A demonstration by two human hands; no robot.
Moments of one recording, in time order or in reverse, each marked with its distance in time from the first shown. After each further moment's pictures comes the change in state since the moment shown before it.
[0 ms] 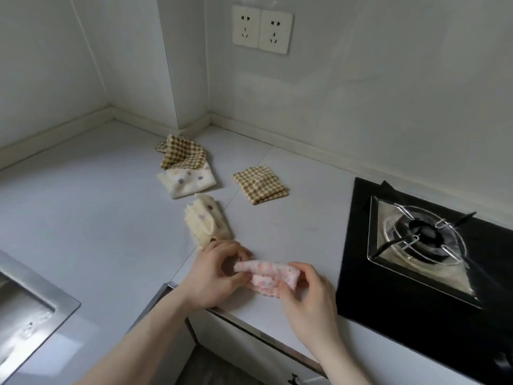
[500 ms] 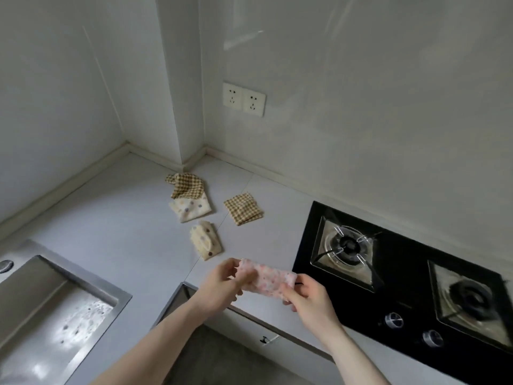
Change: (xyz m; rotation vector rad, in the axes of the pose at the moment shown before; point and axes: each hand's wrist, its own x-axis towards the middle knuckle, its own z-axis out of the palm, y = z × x) left_hand -0.061 0.209 -0.097 -0.562 -0.106 -0.464; right_hand -0.051 -0.156 -0.192 0.303 -0.343 0.289
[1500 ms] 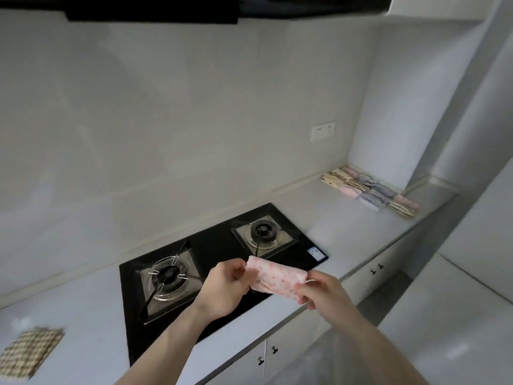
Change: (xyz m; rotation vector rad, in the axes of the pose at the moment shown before) left_hand -0.067 0.183 0.351 0.563 -0.703 0.618; right_hand -0.267 0.099 -0.267 0.228 0.816 0.191
